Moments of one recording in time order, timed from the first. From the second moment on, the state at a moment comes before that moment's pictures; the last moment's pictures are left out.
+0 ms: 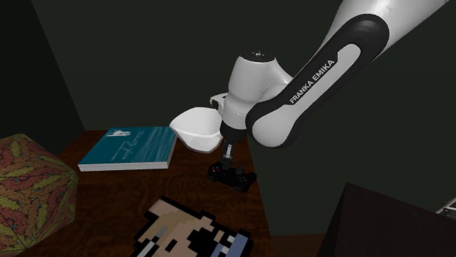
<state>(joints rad) 0.09 0.26 -0.10 -2.28 -0.16 2.84 -0.34</state>
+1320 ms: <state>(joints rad) 0.07 0.21 -0.11 -2.44 -0.36 2.77 -0.64</state>
